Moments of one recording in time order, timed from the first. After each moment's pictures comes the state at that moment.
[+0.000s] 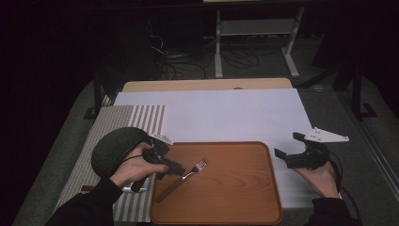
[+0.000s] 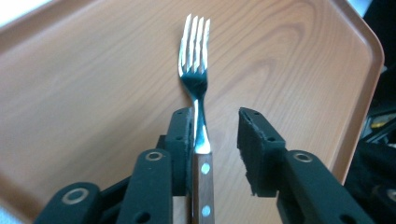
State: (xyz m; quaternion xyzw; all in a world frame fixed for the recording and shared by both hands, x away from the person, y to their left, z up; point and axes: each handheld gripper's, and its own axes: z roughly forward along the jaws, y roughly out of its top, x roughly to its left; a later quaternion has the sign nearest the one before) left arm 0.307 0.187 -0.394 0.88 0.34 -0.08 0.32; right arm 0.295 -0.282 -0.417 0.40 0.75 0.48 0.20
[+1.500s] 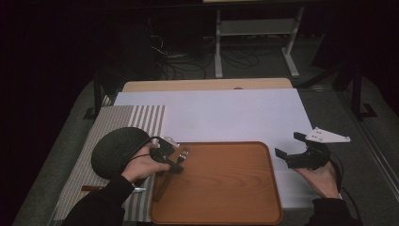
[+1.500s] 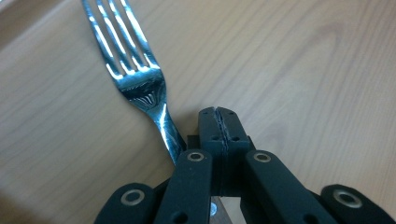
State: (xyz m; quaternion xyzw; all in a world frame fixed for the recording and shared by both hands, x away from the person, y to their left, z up) left arm 0.329 0.187 -0.427 0.91 0.33 -0.07 0.26; right arm 0.294 -0.283 -0.416 0.40 0.75 0.49 0.20
